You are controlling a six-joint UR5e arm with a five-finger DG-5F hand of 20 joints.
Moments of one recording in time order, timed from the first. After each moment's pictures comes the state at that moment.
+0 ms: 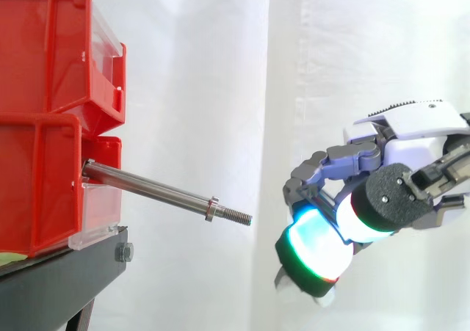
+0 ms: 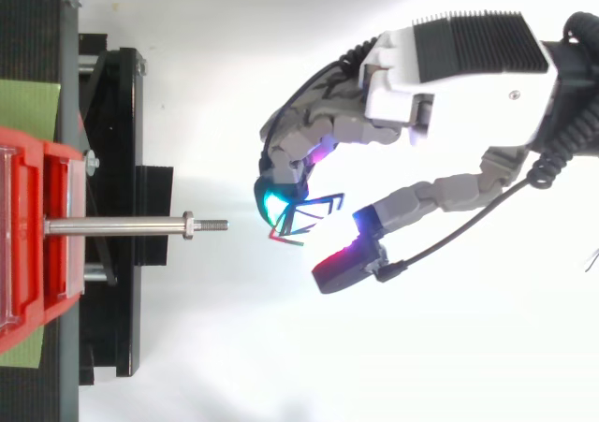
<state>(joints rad) 0.06 -2.21 -1.24 -2.95 -1.53 -0.70</state>
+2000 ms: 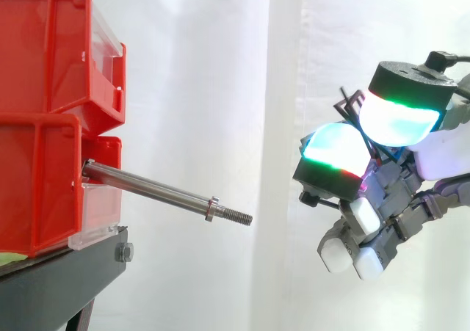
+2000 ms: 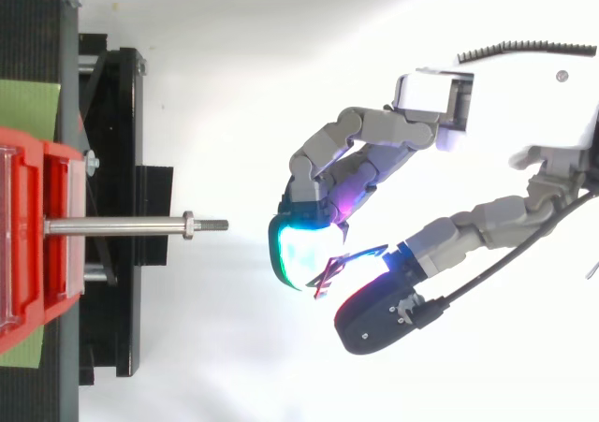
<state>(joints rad) 0.12 -2.17 -1.19 -3.14 -1.42 -0.17</state>
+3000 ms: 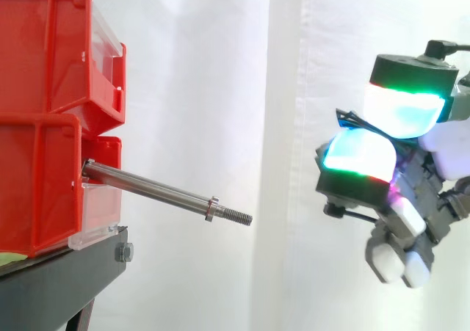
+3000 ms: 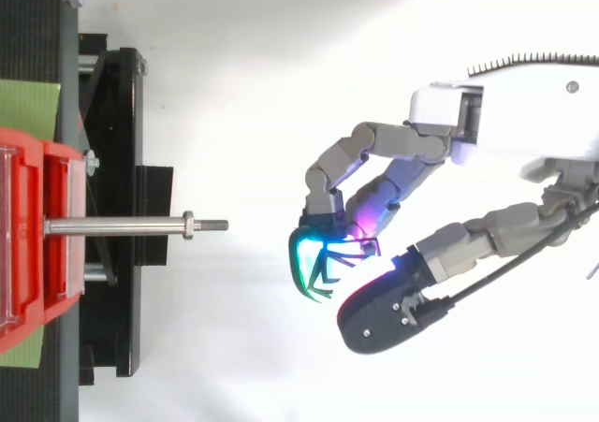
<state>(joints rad) 0.13 -2.17 -1.15 -3.29 -1.43 -0.12</state>
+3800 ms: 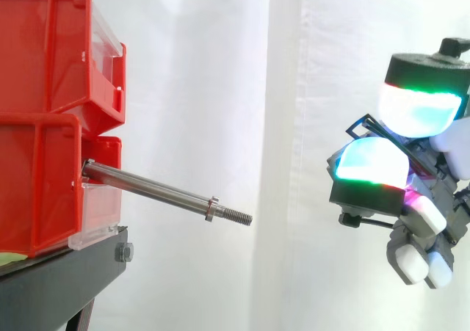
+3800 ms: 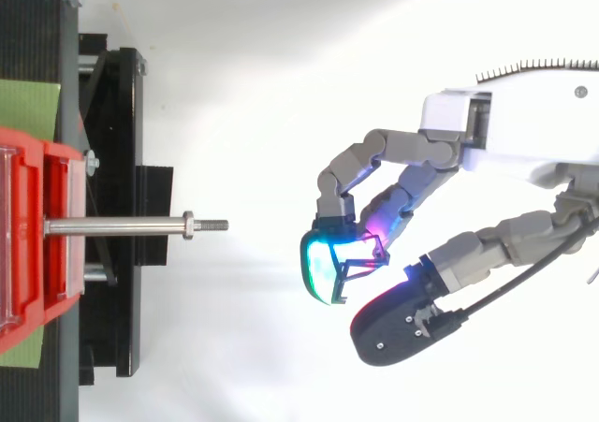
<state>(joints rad) 0.13 -2.17 -1.12 -3.36 -1.42 -0.09</state>
